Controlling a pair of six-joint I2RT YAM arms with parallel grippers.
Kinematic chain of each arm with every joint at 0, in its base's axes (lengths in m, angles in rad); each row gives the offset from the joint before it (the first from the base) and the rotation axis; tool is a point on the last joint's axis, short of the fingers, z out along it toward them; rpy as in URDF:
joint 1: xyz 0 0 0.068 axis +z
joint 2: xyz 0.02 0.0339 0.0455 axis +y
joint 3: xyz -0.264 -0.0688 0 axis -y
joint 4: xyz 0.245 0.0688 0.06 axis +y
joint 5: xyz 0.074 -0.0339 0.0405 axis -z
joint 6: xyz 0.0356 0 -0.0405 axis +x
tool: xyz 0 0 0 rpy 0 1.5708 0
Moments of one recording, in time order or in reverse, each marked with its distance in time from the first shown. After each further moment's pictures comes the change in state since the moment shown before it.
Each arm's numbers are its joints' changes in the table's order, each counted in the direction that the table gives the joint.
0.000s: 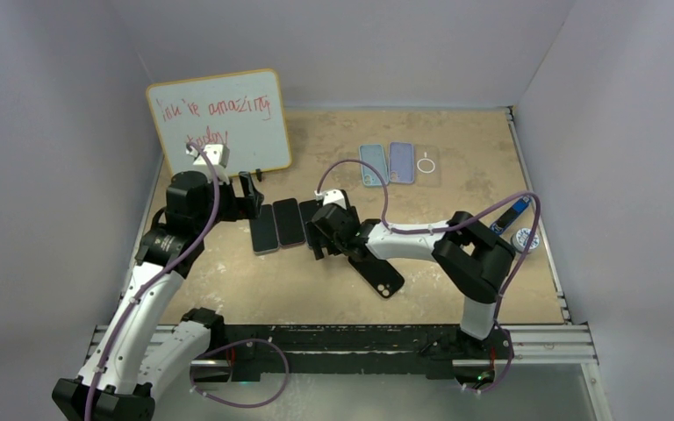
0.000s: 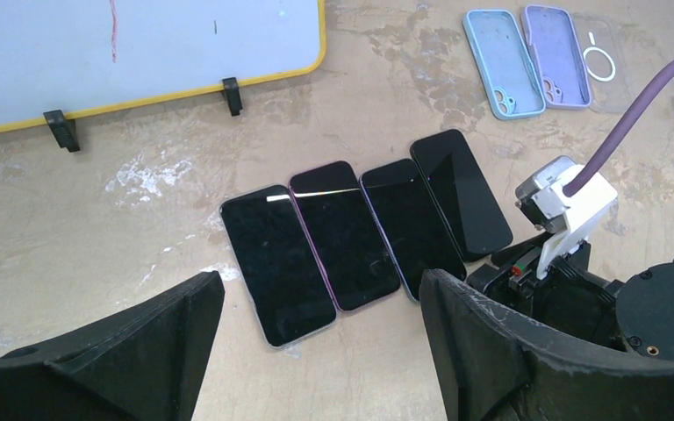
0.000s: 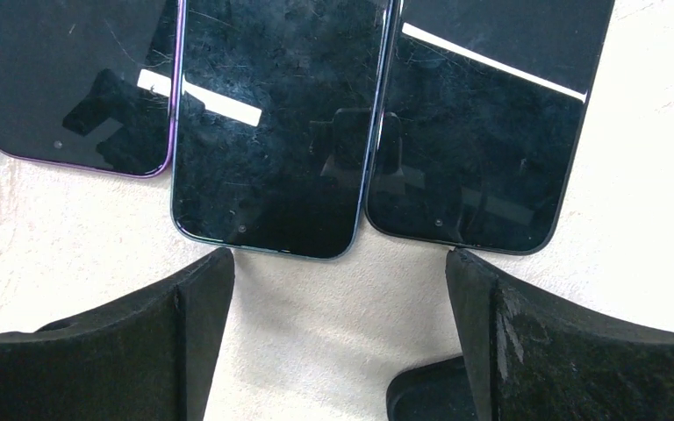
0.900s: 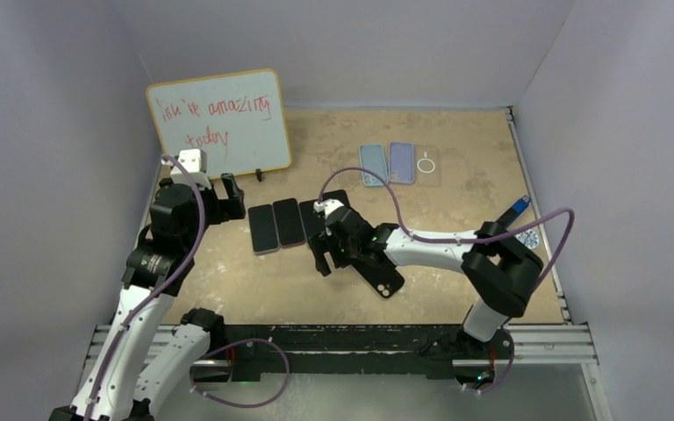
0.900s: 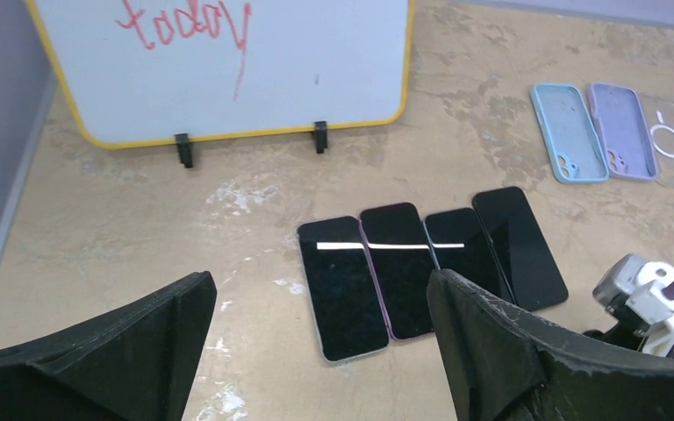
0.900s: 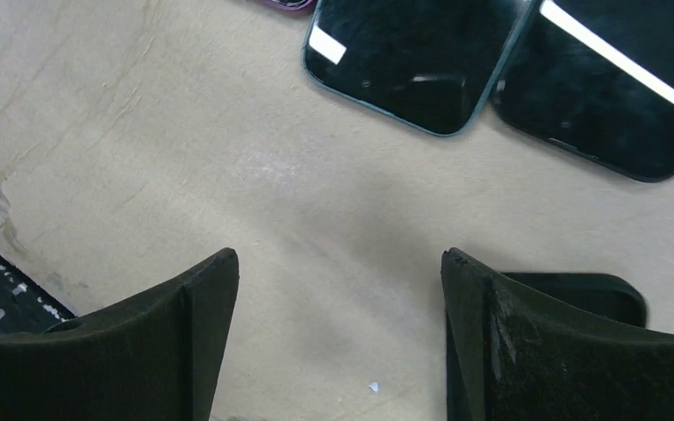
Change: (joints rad) left arm 0.000 -0.121 0.000 0.025 -0.189 0.023; right arm 0.002 -0.188 -0.116 0.032 -0.303 -0.084
